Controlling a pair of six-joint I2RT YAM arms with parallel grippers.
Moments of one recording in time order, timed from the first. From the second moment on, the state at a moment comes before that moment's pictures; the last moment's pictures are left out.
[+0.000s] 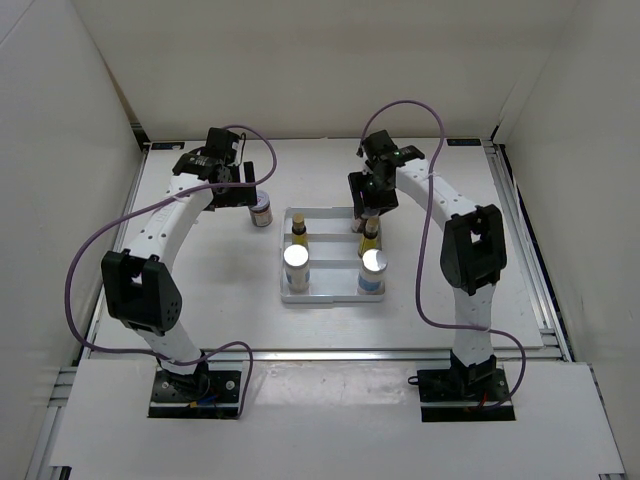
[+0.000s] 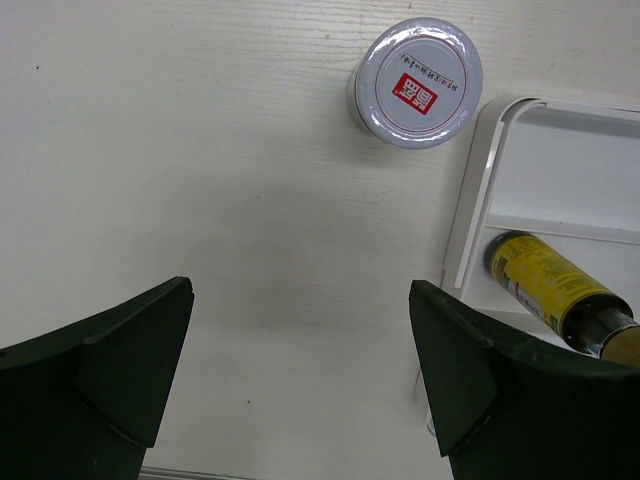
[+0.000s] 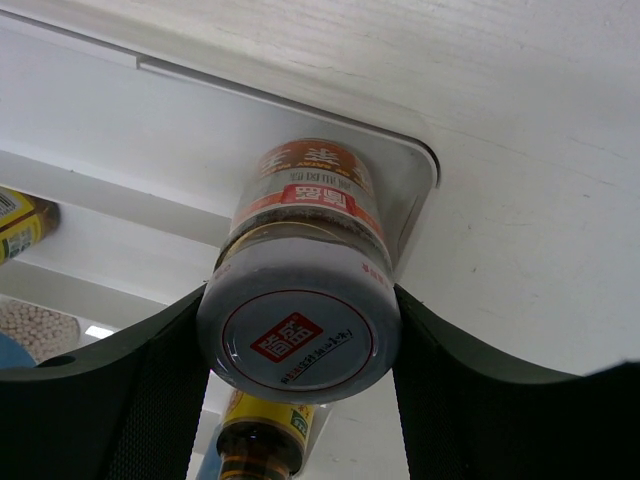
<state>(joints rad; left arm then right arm) -0.25 1.68 1.59 -0.92 -0.22 -0.28 0.45 2.07 1.84 -0.90 -0.07 0.17</state>
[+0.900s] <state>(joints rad) -0.26 1.88 1.68 -0.89 -0.12 -0.29 0.45 2.08 1.94 -0.94 0.00 0.15</state>
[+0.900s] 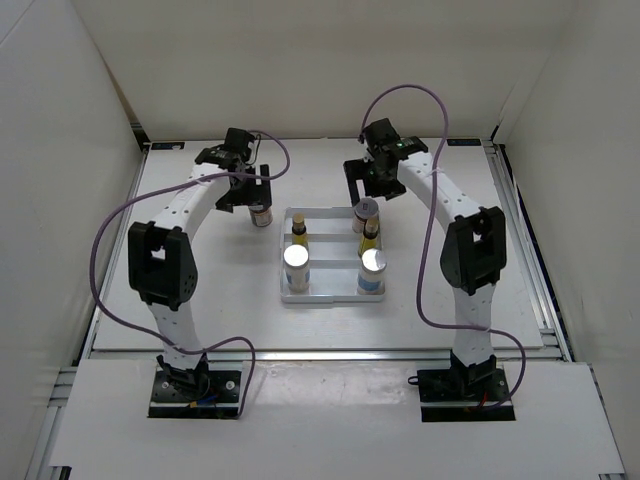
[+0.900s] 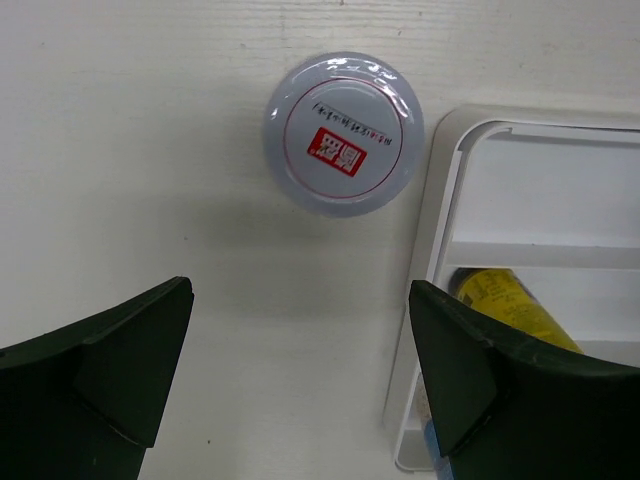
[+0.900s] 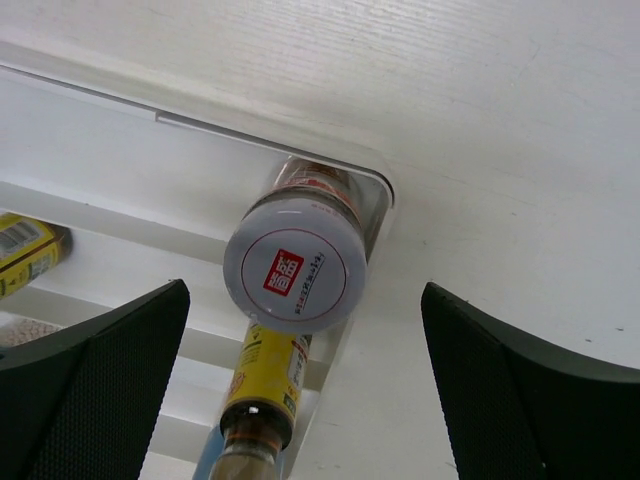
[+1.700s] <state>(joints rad) -0.29 2.11 1.85 -0.87 -0.14 -0.28 0.41 1.70 1.75 -0.92 0.01 0.15</state>
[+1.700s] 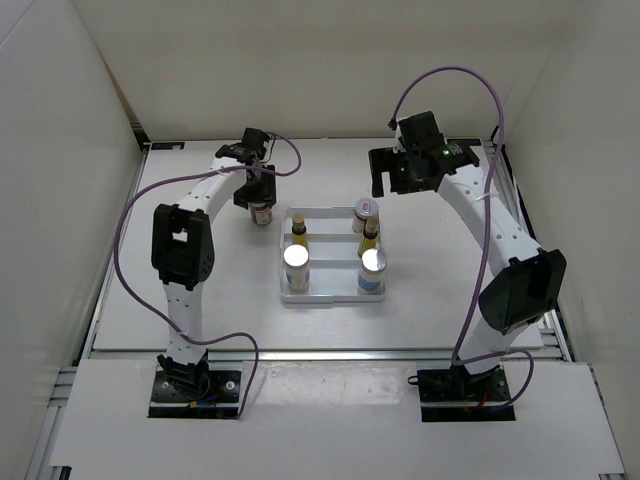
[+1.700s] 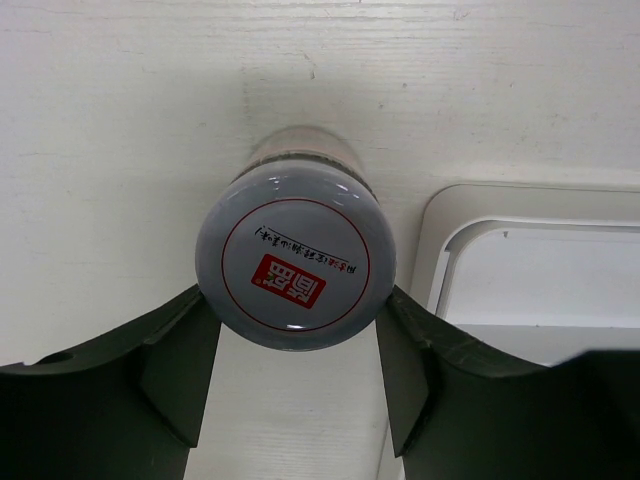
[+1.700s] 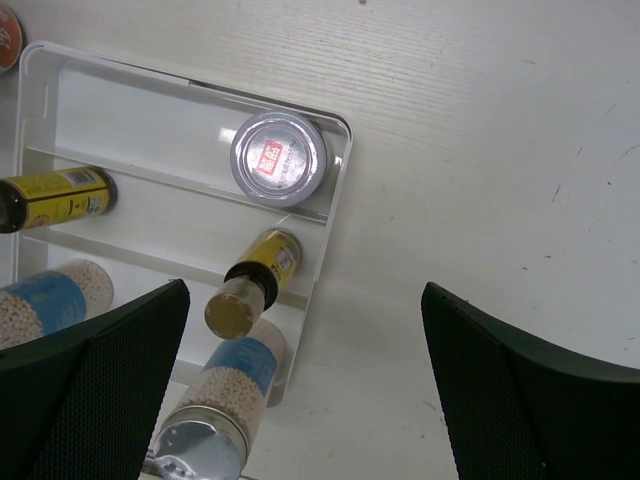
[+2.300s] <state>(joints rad) -0.36 1.96 1.92 -0.90 -0.13 -0.27 0.39 1.59 1.63 -0.91 0.02 0.15</state>
